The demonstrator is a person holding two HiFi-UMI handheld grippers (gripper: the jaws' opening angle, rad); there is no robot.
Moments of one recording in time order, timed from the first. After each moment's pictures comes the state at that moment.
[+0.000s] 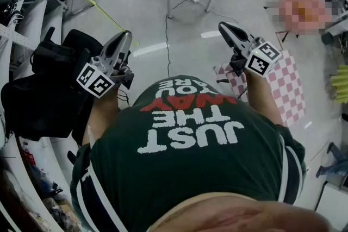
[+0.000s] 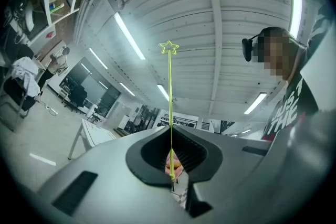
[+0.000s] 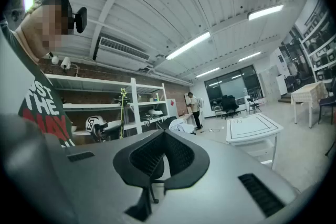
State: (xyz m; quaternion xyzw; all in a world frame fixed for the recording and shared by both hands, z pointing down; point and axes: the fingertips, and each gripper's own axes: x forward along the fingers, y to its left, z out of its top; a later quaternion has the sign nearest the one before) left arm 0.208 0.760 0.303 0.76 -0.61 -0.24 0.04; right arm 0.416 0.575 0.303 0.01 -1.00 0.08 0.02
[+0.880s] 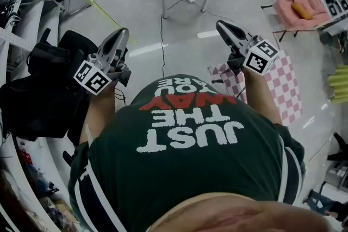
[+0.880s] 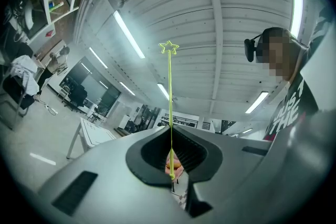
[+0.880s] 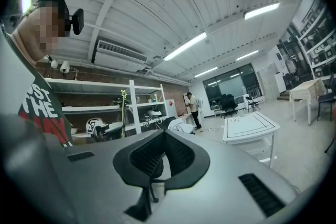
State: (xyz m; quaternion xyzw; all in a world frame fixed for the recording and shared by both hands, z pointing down) left arm 0.235 0.726 0.303 0.76 -0.61 -0.24 0.05; right arm 0.447 0.543 0.302 0.01 -1.00 0.10 0.02
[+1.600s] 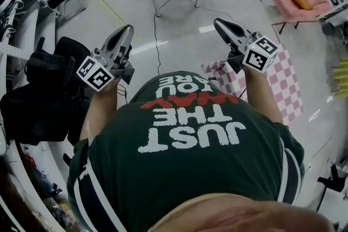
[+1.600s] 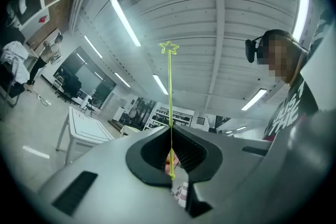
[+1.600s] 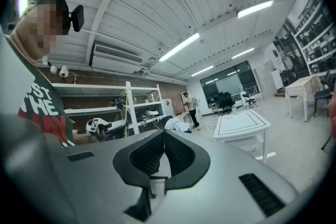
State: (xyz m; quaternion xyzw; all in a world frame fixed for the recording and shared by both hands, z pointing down) left arm 0.313 0.620 0.308 0.78 -0.58 -0.22 0.07; right arm 0.515 0.460 0.321 0.01 -0.99 0.11 0.02
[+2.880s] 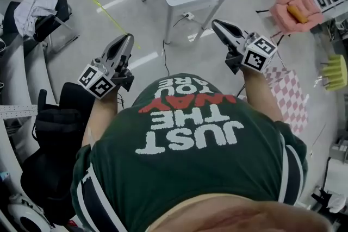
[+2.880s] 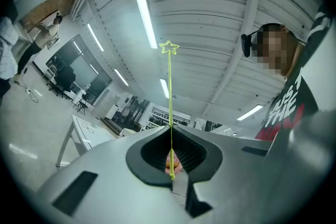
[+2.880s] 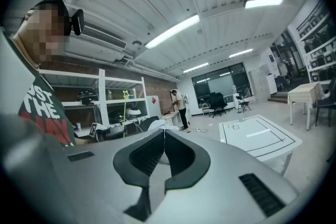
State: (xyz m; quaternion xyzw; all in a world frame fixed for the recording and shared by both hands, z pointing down) left arm -0.169 0.473 0.331 0.81 -0.52 -0.25 0.09; right arm 0.040 0.335 0.301 0.08 -0.99 0.10 0.05
